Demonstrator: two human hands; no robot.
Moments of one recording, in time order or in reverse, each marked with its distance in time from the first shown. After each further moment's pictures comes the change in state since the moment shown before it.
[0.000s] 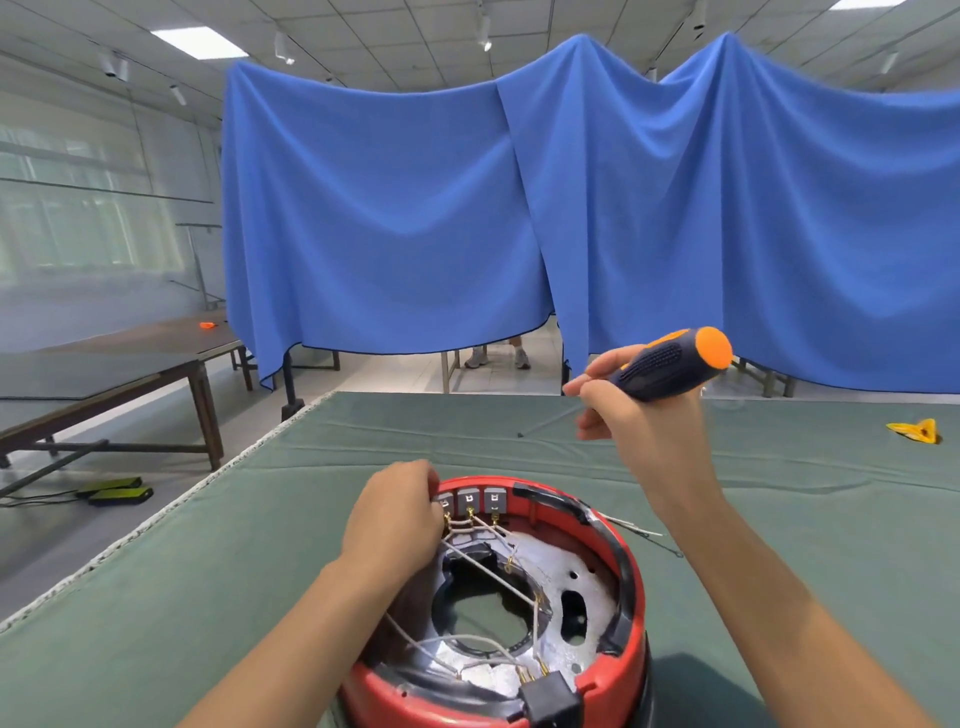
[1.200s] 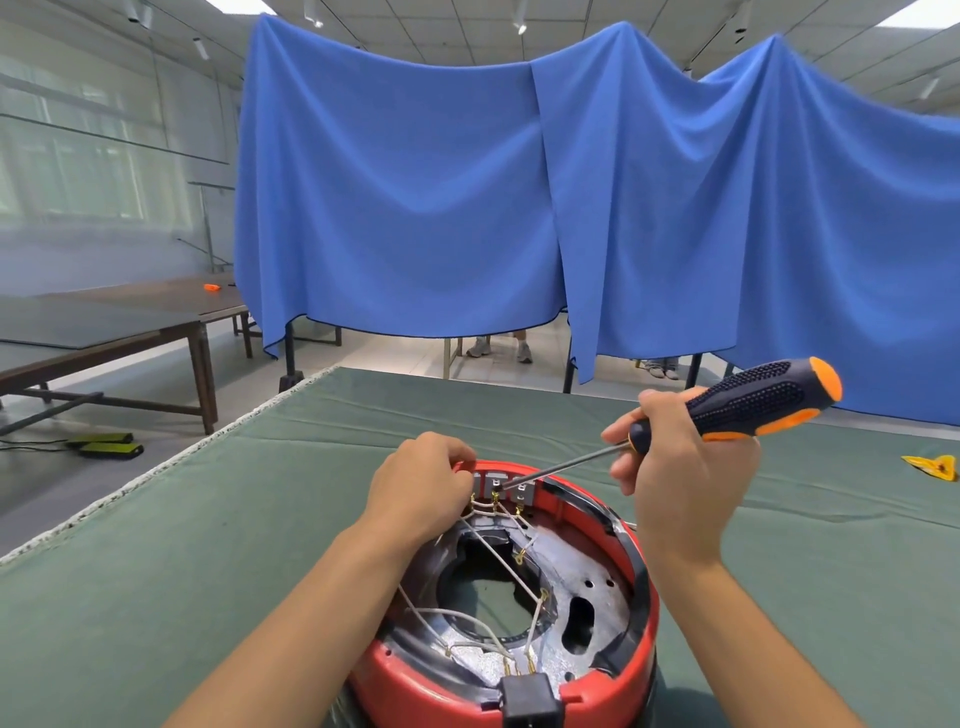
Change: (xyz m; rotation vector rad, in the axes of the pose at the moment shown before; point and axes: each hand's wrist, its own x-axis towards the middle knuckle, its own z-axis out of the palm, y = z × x) left_hand 0.016 0.013 0.002 -0.222 -0.095 0.007; right_hand -0.020 0.015 0.016 0.247 0.290 -0.062
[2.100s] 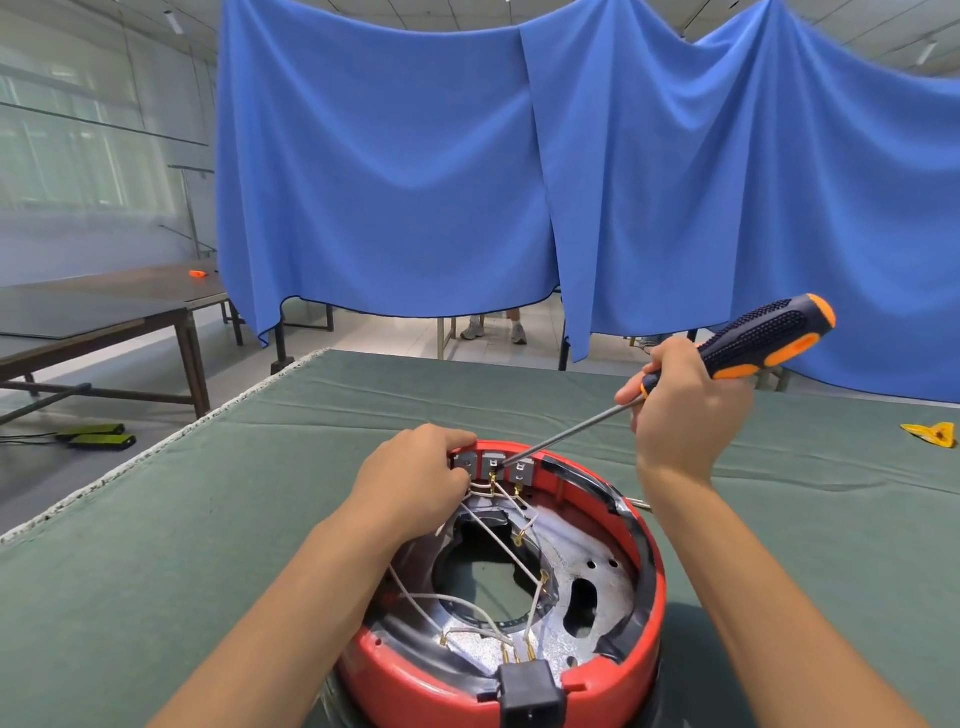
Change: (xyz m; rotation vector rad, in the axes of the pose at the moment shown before) left_hand -0.009 0.000 -0.004 0.131 -0.118 0.065; right_hand 0.038 0.028 0.008 -0.008 0.144 -0.005
